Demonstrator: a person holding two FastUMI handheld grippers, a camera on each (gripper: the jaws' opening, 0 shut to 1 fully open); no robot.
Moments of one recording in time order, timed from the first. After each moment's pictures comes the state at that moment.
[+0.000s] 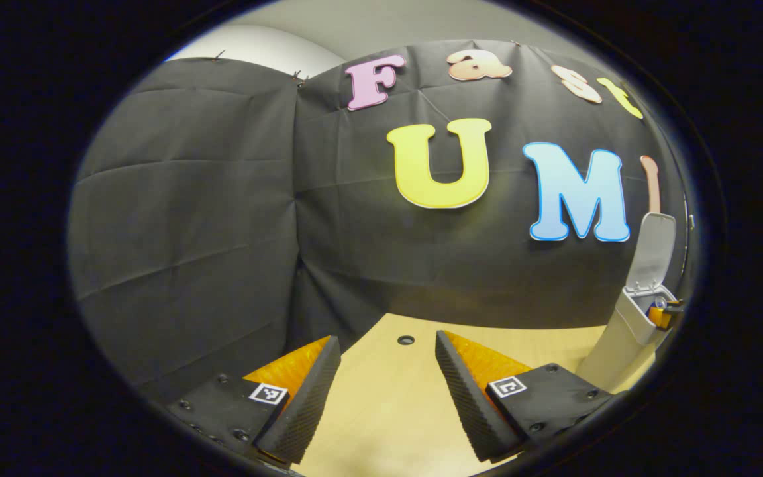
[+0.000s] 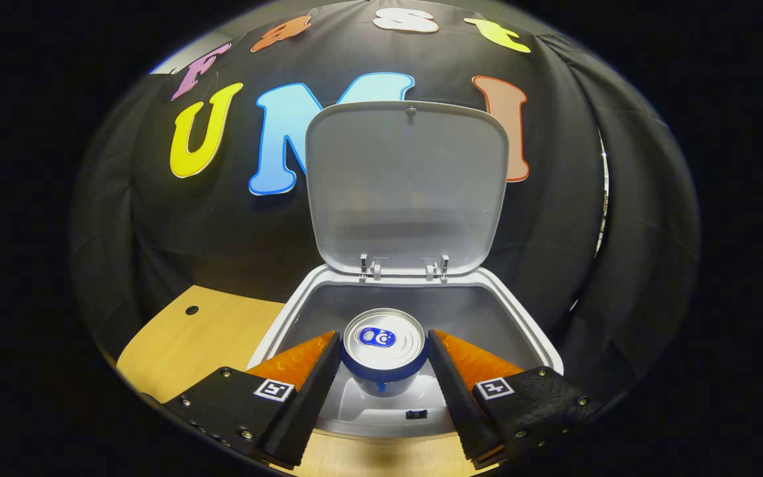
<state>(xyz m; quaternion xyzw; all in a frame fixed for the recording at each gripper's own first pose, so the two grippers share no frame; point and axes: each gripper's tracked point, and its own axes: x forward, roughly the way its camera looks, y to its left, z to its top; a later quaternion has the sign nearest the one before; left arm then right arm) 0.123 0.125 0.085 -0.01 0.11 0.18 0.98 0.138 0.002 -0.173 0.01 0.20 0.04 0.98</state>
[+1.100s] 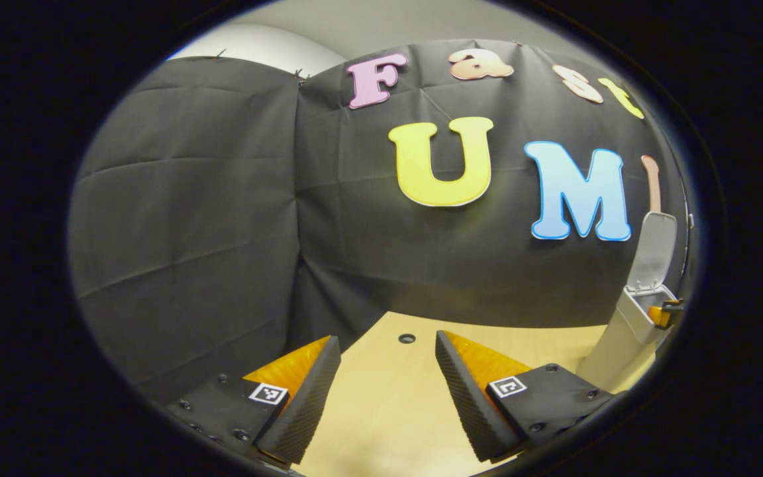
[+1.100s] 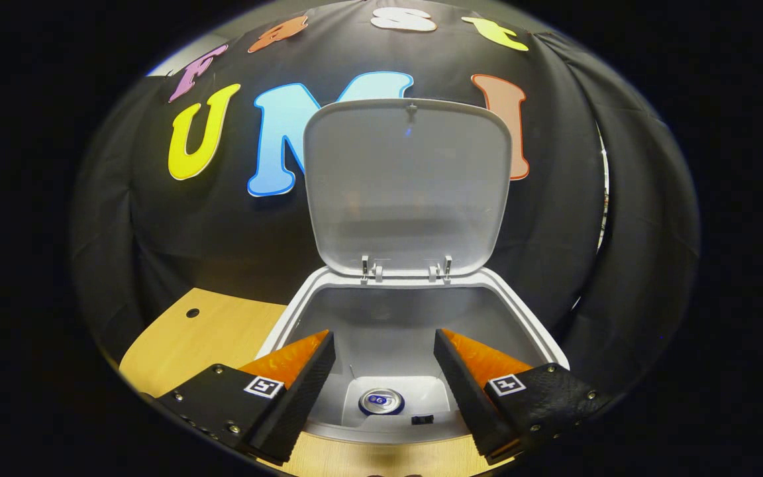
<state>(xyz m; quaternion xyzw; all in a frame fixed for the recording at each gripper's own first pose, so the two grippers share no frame) 0.124 0.127 0.082 -0.01 0.11 0.18 0.98 0.141 0.001 -0.174 0.02 0.20 0.04 0.98</state>
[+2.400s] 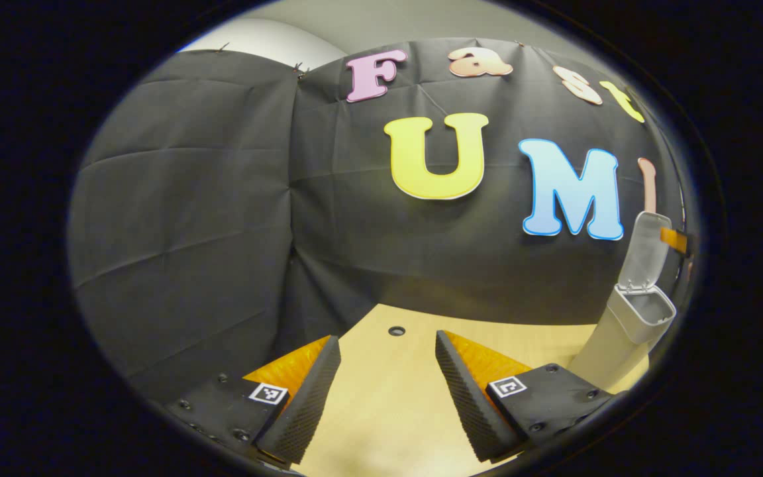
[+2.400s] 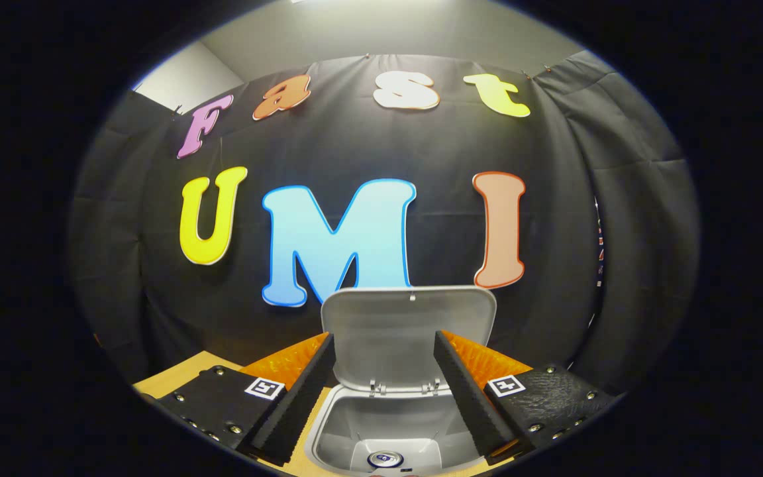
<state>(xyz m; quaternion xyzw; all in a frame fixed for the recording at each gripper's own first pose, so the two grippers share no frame) 0.120 0.110 0.065 -0.03 0.12 0.16 0.98 0.163 -0.013 0.017 0.02 0.01 0.03 1.00</state>
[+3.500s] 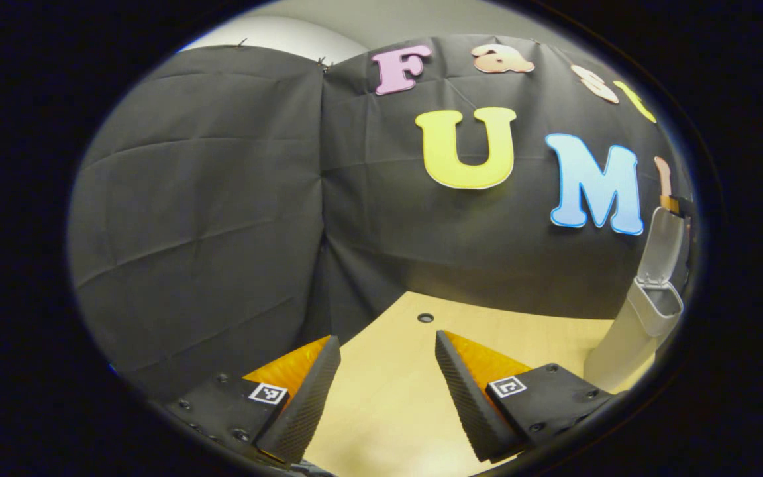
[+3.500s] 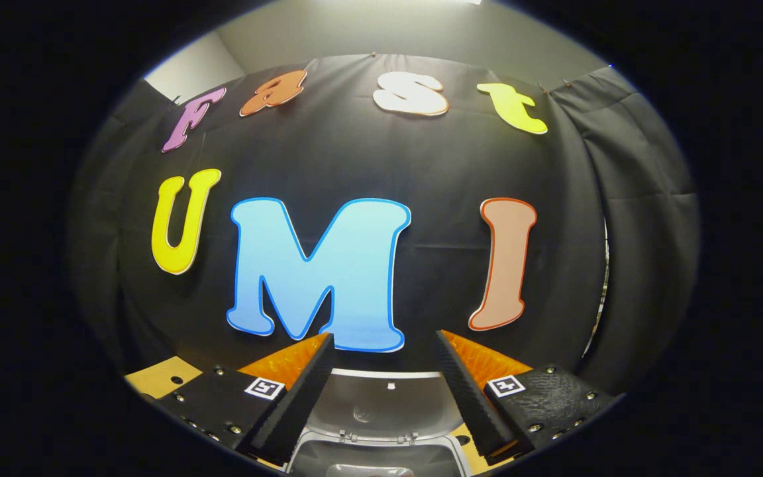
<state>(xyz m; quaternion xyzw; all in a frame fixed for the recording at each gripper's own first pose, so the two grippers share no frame) 0.074 0.148 0.047 -0.04 0.14 0.22 0.96 0.244 -0.024 0.042 -0.02 0.00 0.01 1.00</state>
